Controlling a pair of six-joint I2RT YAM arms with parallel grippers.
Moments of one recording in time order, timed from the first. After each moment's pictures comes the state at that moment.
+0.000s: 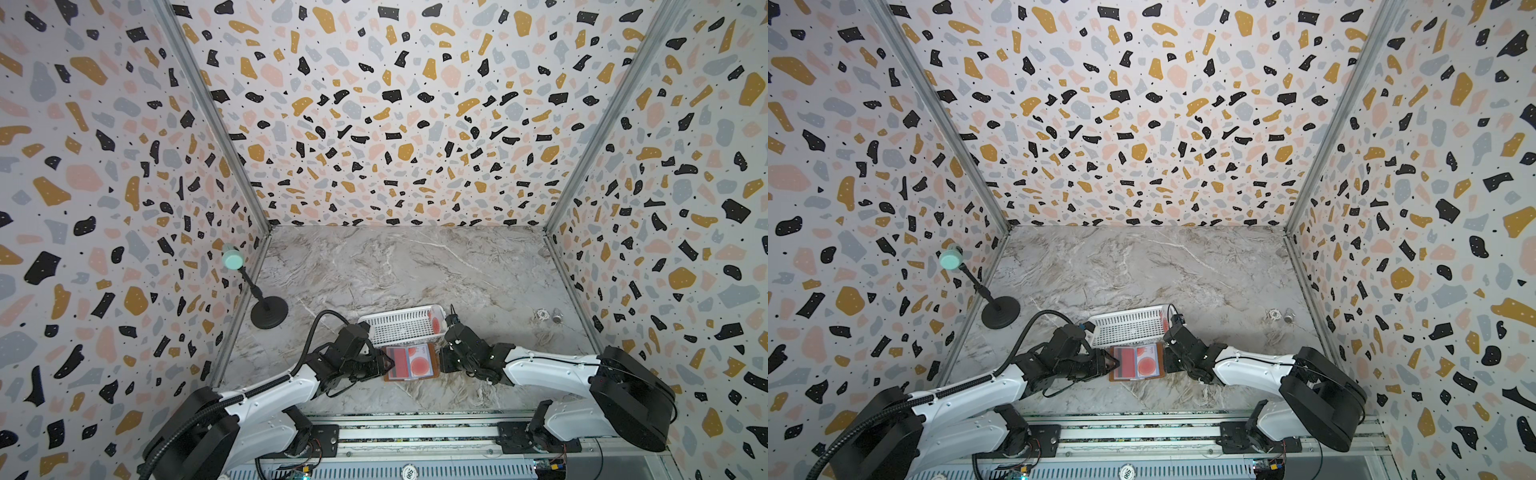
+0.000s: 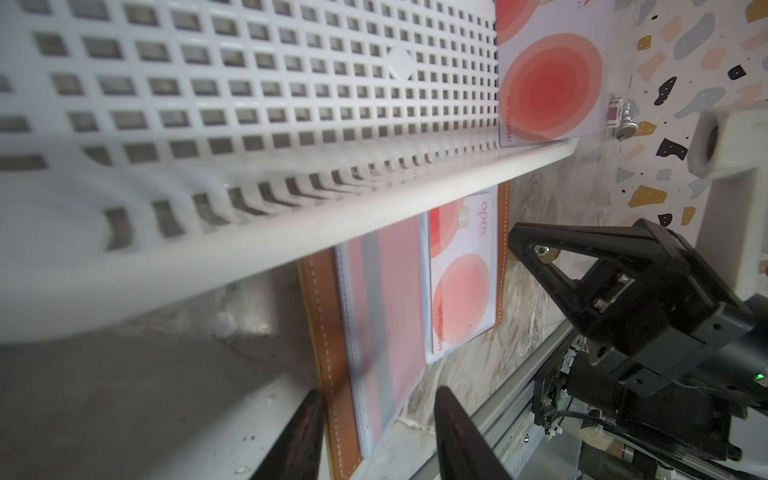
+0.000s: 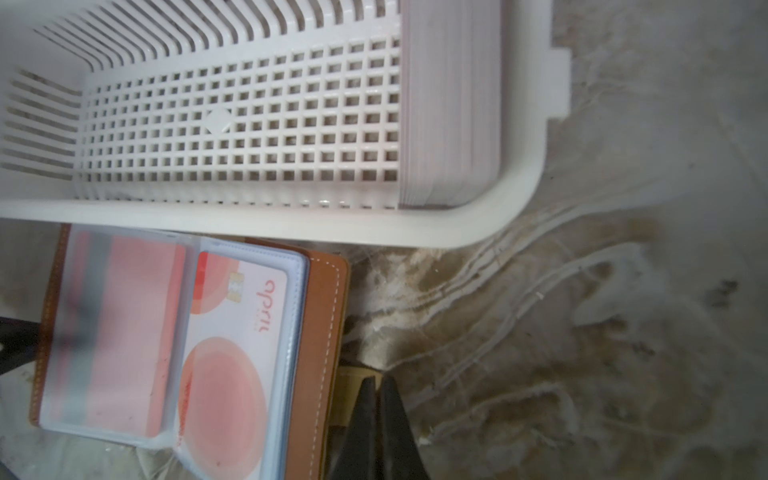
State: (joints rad) left arm -0.71 1.10 0.37 -0.11 0.36 -0.89; right arm 0.91 1.34 0.51 -0.11 0.06 0.66
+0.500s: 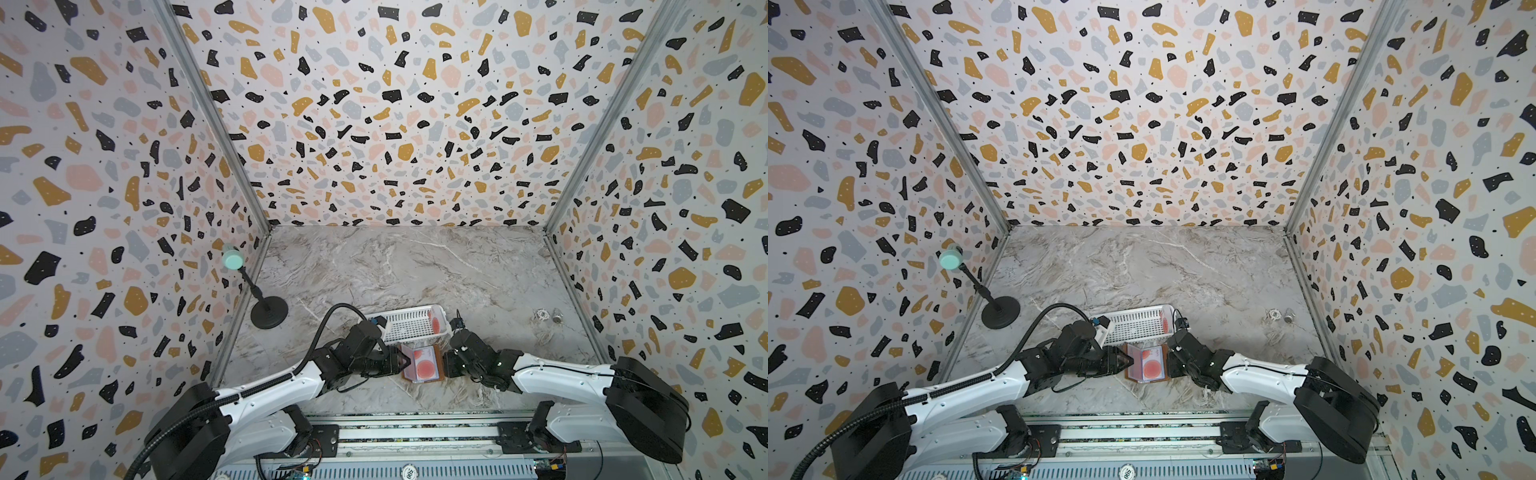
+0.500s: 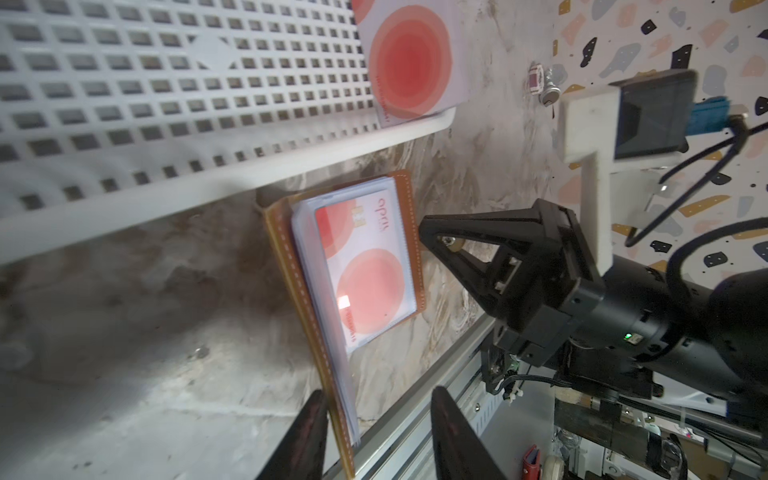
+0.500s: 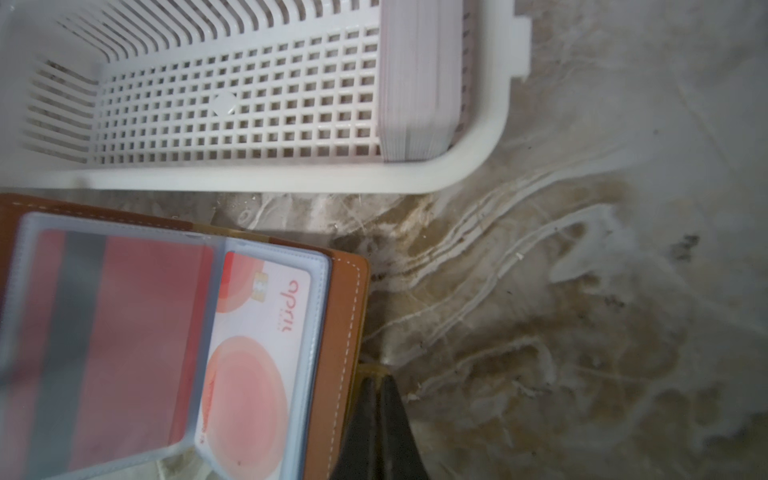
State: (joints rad) left arm -0.85 1.13 0.49 -0.08 0.36 -0.93; right arm 0.94 1.26 0.46 -0.12 0.08 0.69
